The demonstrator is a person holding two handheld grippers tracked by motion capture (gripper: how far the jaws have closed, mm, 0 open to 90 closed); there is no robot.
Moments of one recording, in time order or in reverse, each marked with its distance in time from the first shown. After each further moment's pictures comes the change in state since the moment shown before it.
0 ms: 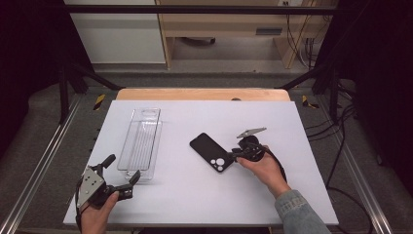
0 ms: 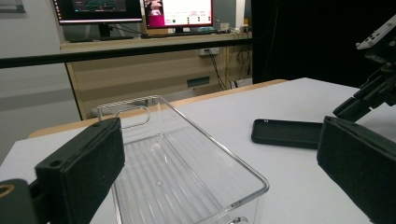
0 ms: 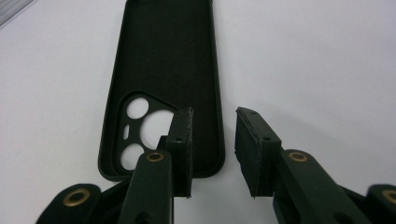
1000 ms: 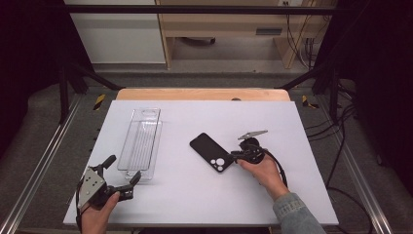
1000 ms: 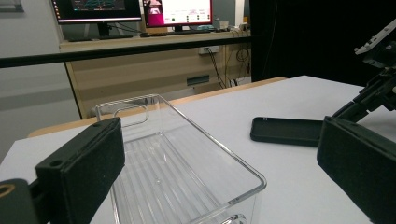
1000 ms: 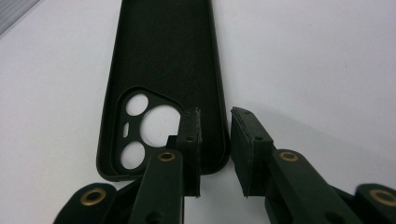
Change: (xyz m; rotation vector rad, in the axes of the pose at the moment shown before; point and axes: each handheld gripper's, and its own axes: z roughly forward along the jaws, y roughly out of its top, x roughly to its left) left arm -0.002 0.000 0.000 0.007 -0.001 0.006; right arm -0.003 -0.009 0.006 -0.007 0.029 0.057
